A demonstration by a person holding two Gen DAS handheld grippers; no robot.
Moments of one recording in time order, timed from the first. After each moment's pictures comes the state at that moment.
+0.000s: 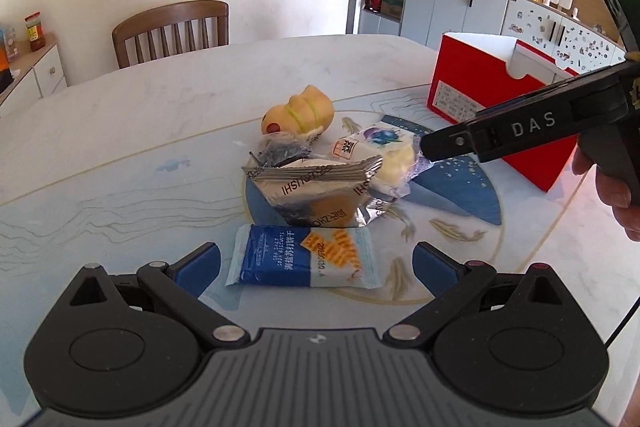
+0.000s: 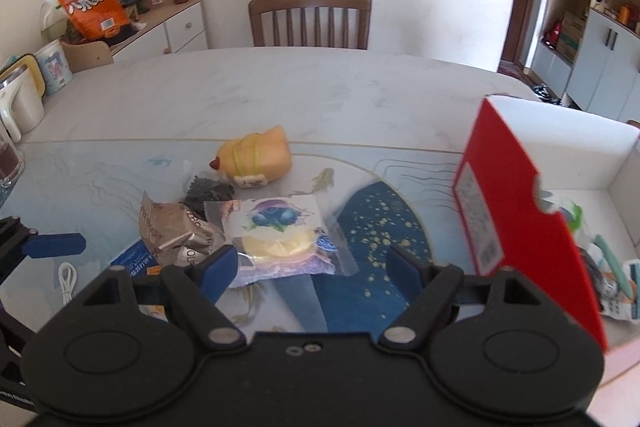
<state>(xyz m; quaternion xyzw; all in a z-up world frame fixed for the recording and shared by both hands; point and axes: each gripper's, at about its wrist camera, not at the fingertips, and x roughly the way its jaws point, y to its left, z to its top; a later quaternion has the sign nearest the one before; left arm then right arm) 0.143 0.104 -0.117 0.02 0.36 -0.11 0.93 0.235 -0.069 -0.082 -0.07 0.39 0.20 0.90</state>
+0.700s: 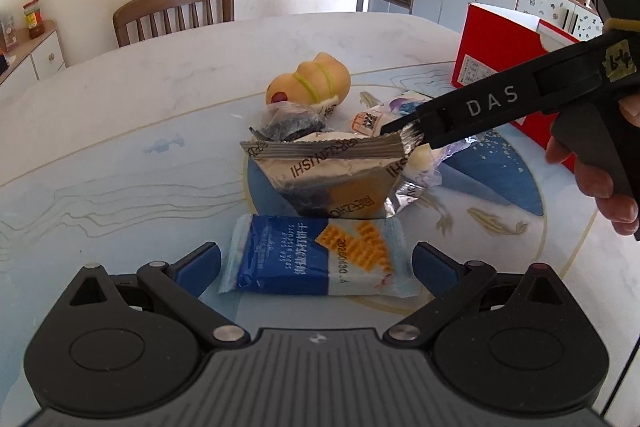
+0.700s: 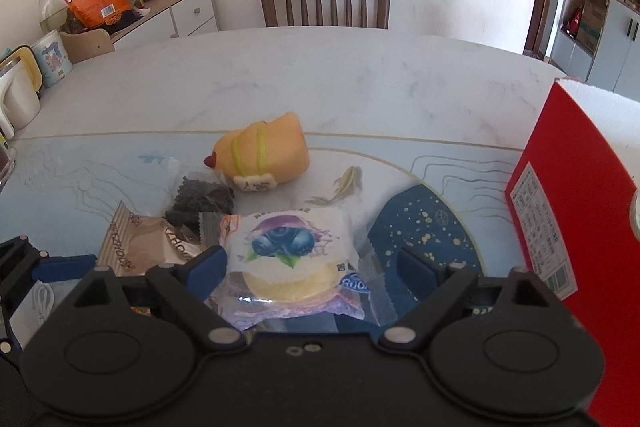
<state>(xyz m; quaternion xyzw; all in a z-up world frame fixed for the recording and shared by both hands) 0.170 0.101 -0.153 0.02 0.38 -0.09 0.92 0.273 -0.048 -0.116 -0.06 0.41 0.22 0.88</state>
